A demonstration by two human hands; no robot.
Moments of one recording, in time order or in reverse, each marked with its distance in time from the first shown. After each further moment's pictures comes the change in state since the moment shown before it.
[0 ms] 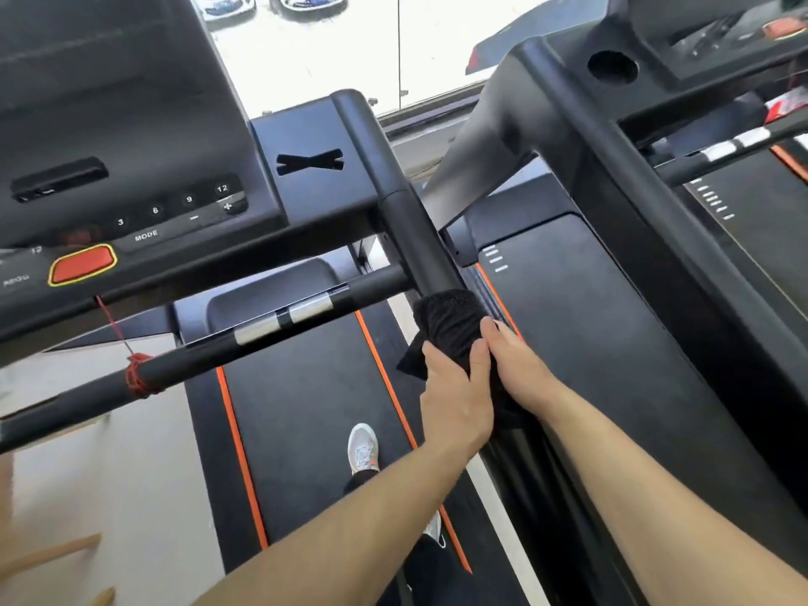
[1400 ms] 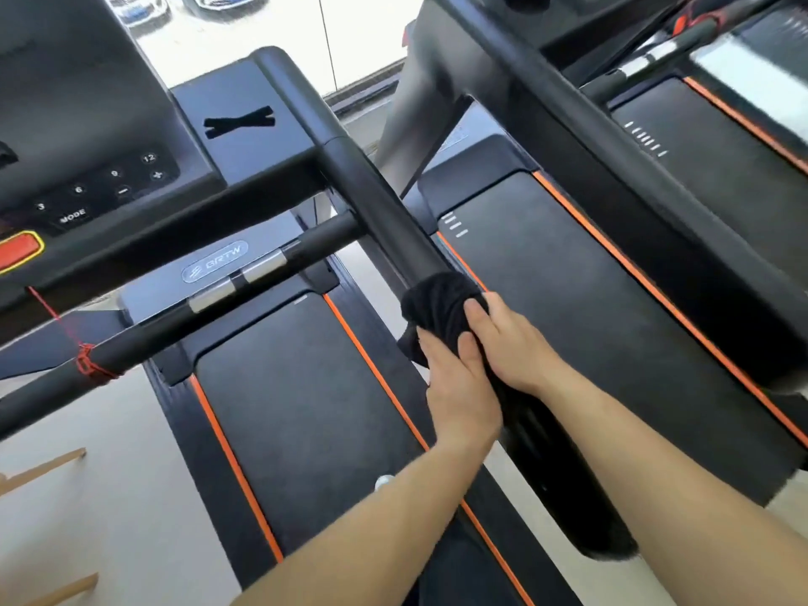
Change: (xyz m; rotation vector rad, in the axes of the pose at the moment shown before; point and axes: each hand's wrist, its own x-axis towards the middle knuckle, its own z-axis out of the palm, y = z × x) left_hand -0.065 -0.044 0.032 -0.080 -0.016 0.086; right_hand -0.083 0.029 -0.001 -0.325 0.168 0.049
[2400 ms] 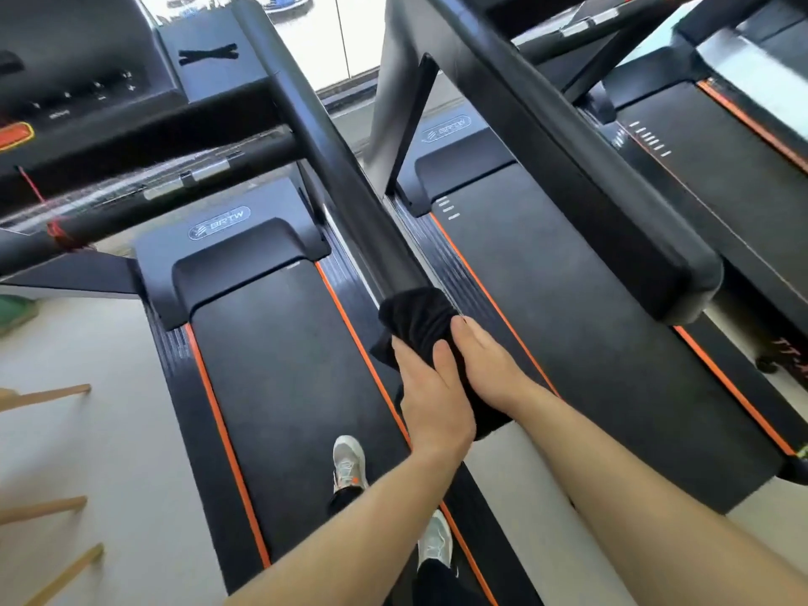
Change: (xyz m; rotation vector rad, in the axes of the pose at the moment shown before) left_hand -0.155 -0.060 0.092 -0.126 0.142 -0.020; right_hand -0.115 0.149 -0.015 0.388 -0.164 -0.107
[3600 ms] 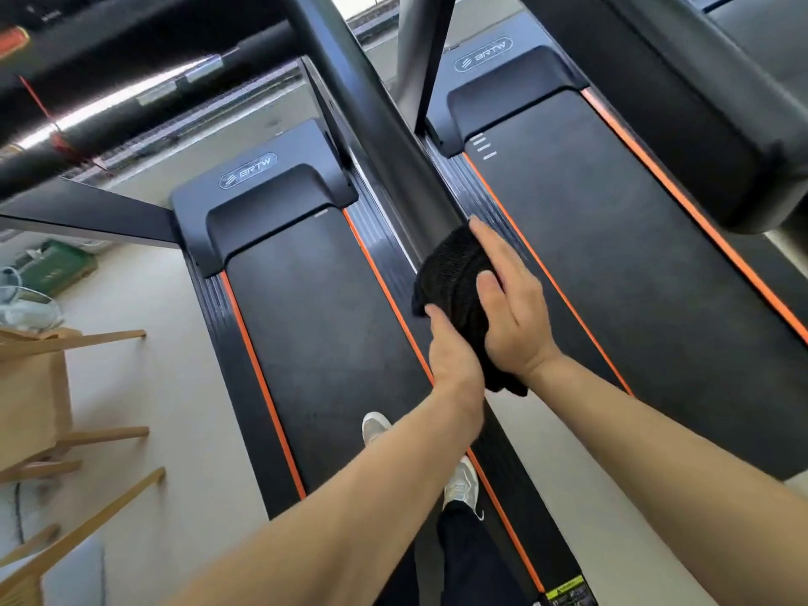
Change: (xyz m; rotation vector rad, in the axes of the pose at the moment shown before) left_hand -0.023 -0.039 0.016 -0.523 0.032 -0.523; right_hand -0.019 0.069 0.017 -0.033 0.265 -0.649
